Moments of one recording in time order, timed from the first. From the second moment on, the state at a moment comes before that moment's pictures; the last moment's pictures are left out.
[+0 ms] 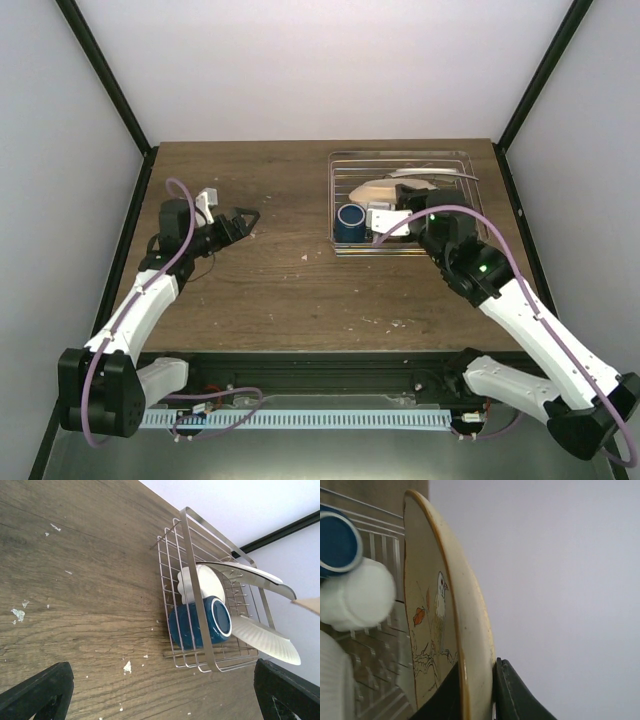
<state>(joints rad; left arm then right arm) -0.11 1.12 0.71 -0.10 0.54 -0.65 0.61 0.97 1.06 -0.39 0.29 -1.39</state>
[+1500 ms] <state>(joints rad) -0.11 1.18 0.71 -0.04 0.56 -0.66 0.15 1.07 0.75 0.02 0.09 -1.54</state>
